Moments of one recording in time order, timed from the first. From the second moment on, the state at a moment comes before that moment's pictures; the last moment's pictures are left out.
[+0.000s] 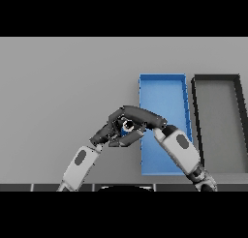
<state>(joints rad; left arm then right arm) -0.23 -0.02 -0.42 -1.55 -0.09 -0.33 0.02 -0.58 -0.16 0.38 -1.77 -0.28 0.50 0.42</state>
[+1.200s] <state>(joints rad) -0.20 -0.06 -0.33 -1.58 -0.21 -0.47 0.04 -0.54 -0.11 0.41 -1.81 -0.15 0.43 0.34</state>
